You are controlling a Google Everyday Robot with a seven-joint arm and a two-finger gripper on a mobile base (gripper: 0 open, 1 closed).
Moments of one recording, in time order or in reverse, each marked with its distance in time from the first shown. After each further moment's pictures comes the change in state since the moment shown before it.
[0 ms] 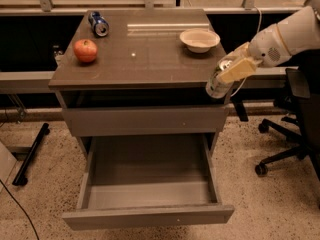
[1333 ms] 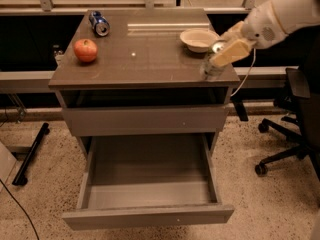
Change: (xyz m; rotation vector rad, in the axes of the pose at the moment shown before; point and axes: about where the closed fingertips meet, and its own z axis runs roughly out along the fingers) arm -0.051 -0.003 -0.014 0.041 0.011 -0.095
